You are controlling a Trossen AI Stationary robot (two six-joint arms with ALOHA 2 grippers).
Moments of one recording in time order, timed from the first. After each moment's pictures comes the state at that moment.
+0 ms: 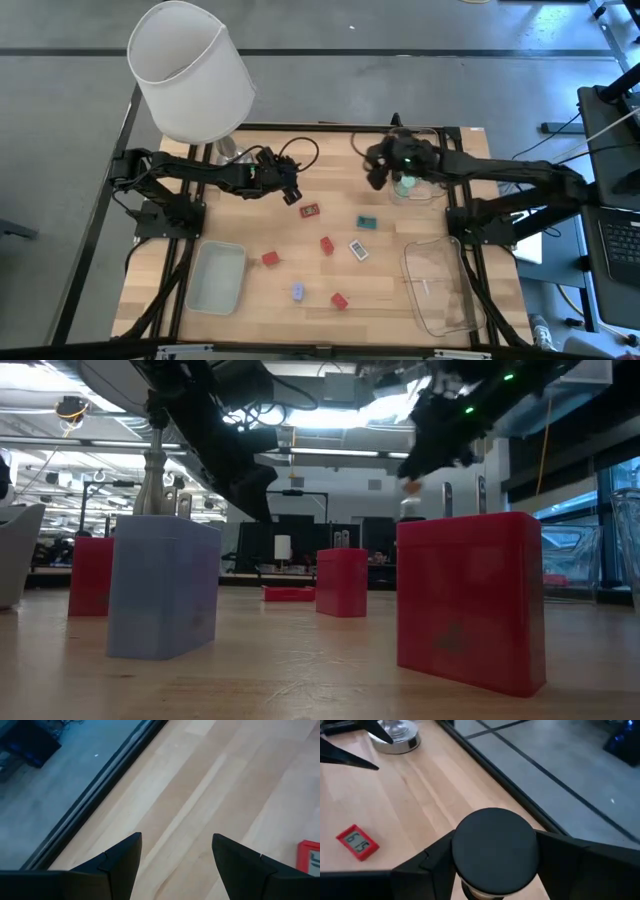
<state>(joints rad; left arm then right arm) 0.14 1.48 0.87 -0.29 -0.63 -0.21 -0.25 1.20 0.83 -0.25 0.35 0.14</state>
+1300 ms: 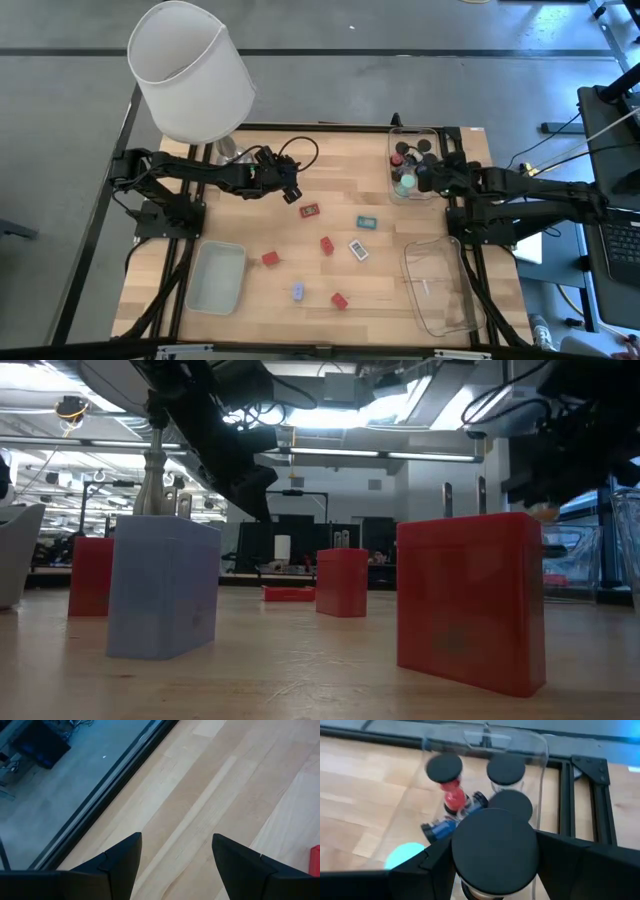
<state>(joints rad) 0.14 1.48 0.87 -0.29 -0.66 -0.21 -0.12 0.65 0.58 -1.03 0.74 1.03</state>
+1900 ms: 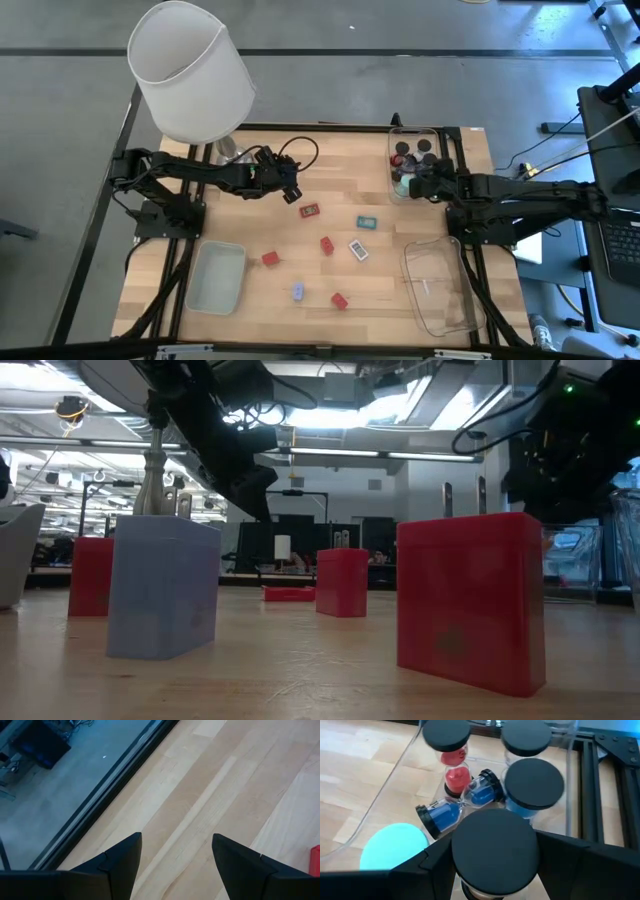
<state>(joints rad) 0.14 1.48 0.87 -0.29 -0.66 -0.21 -0.12 0.73 0.43 -0.83 0.72 1.01</state>
